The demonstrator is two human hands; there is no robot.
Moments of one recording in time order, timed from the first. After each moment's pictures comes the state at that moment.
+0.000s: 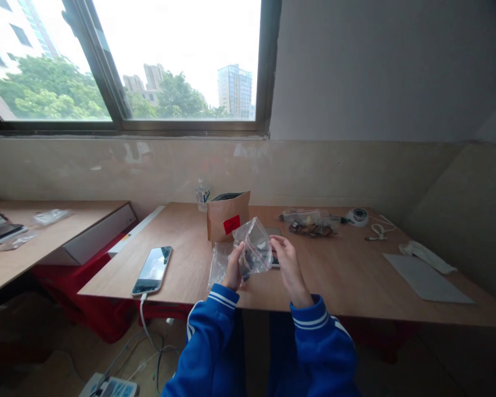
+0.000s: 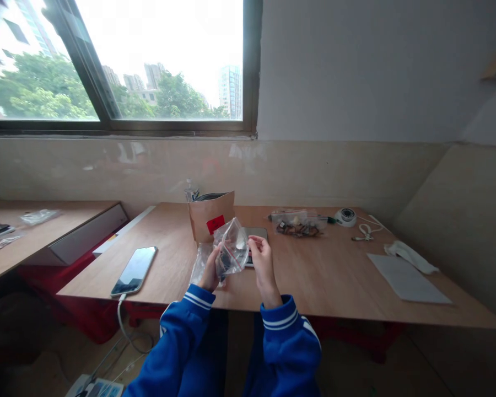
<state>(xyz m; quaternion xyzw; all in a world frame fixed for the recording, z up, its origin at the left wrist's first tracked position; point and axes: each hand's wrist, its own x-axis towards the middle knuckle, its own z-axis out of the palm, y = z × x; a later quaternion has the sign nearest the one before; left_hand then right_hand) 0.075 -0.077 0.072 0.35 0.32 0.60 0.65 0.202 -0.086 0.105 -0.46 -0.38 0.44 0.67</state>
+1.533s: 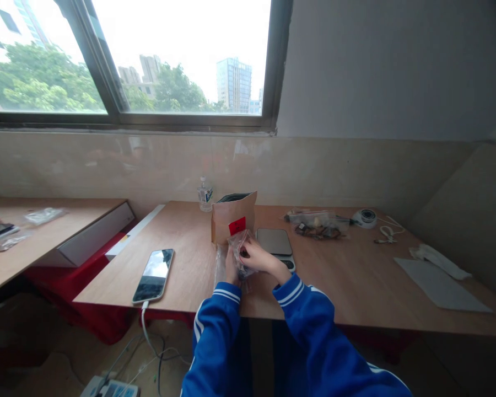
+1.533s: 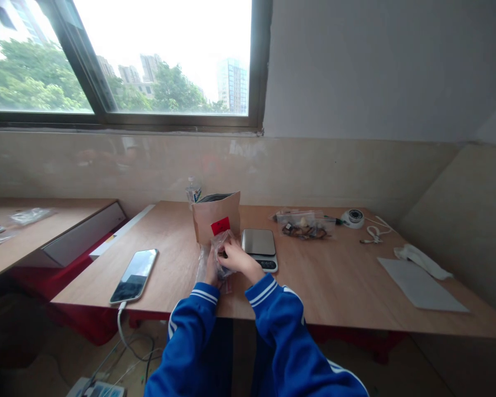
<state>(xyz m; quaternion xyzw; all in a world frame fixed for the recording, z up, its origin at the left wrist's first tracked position) 0.051 -0.011 -0.006 0.24 0.35 0.69 0.59 0.148 -0.025 0.092 -0.43 -0.82 0.26 0.28</state>
